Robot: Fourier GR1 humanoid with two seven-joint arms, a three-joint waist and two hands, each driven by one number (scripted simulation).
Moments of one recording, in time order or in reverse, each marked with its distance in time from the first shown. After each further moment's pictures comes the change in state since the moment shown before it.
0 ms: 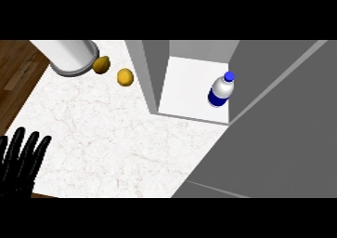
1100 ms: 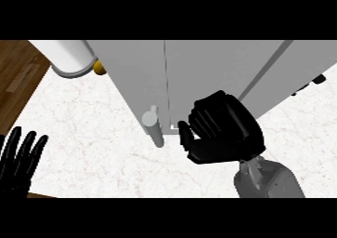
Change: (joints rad) left arm 0.003 0.005 0.026 0.024 0.028 -0.045 0.001; right arm -0.512 0.132 -0.382 0.541 -0.032 -0.611 -0.121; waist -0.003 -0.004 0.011
